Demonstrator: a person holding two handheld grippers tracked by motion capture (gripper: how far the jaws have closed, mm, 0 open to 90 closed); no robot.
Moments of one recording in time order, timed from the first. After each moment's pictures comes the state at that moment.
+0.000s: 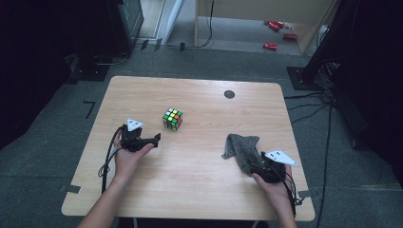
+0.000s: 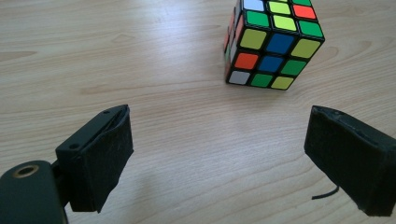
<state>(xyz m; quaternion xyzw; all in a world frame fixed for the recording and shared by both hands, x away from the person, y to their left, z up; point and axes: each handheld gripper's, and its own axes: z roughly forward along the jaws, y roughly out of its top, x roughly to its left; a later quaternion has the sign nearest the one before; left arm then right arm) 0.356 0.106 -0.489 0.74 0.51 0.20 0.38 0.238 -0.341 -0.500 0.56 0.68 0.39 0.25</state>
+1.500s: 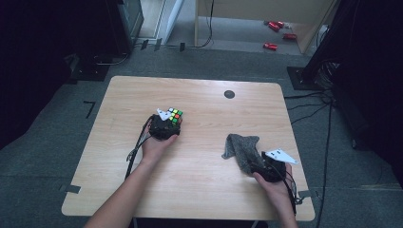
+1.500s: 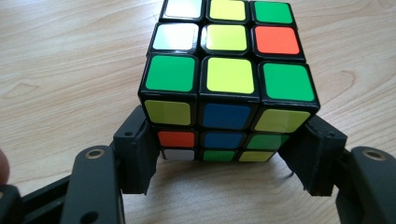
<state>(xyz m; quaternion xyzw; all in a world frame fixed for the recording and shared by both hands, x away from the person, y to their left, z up) 0.409 0.028 -0.514 0.76 0.49 0.23 0.35 0.241 -0.343 -0.501 0.57 0.68 0.39 0.24</state>
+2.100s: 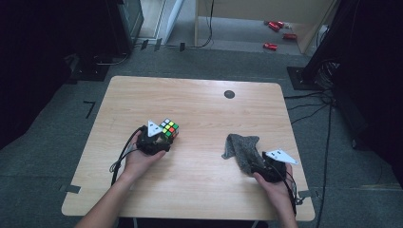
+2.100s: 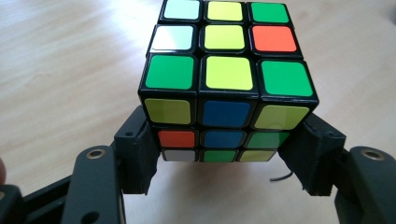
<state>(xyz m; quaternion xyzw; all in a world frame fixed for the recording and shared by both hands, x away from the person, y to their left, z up) 0.339 0.066 -0.489 0.81 0.40 0.20 0.37 0.240 -0.343 -0.500 0.57 0.68 0.39 0.25</state>
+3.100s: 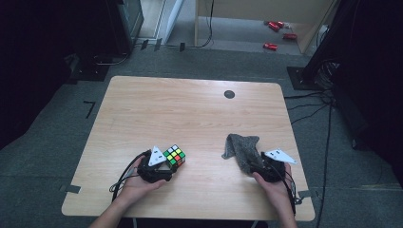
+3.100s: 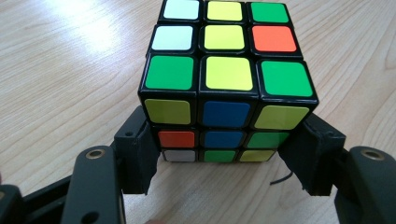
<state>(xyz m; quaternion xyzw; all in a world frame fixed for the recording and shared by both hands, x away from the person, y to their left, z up) 0.275 0.060 -0.511 0.85 0.33 0.15 0.38 0.241 -0.341 -0.502 0.57 0.68 0.39 0.24</state>
